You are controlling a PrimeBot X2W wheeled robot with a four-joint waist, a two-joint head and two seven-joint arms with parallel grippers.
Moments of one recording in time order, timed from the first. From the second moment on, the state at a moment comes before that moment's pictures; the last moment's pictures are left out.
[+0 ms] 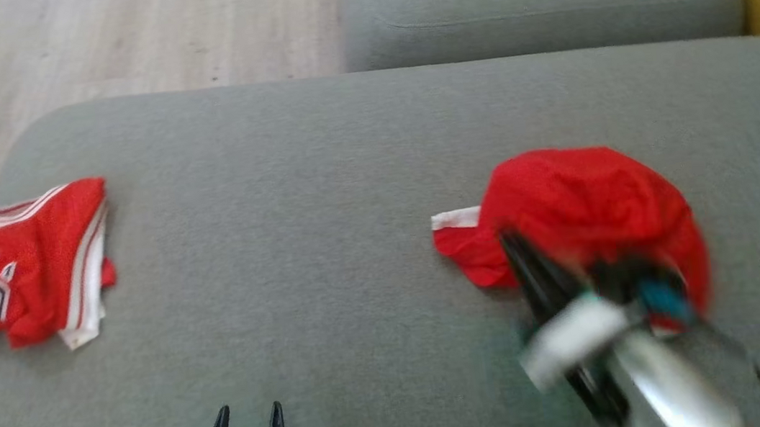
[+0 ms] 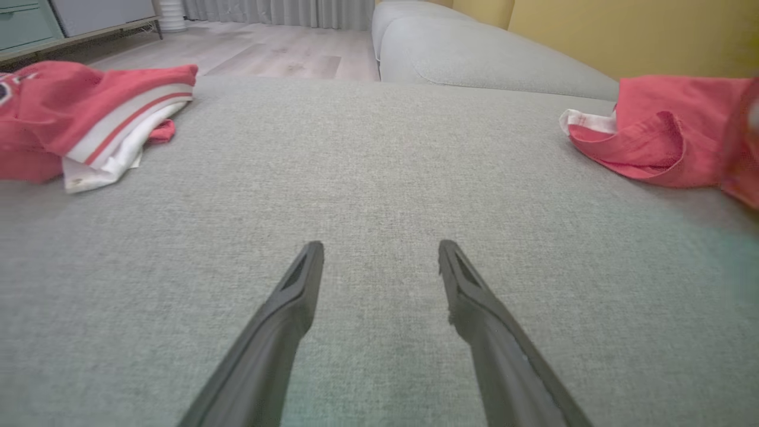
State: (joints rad) left arm 0.07 0.05 -0.20 0.47 -0.15 -0.05 -0.26; right arm -0.15 -0.05 0.32 0.52 0.15 0.13 -0.25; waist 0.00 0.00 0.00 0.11
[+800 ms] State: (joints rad) left arm 0.06 0.05 -0.19 0.45 -0.14 -0.06 -0.26; right arm -0.24 -0.05 0.01 0.55 0.32 0.13 -0.26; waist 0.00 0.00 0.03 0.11
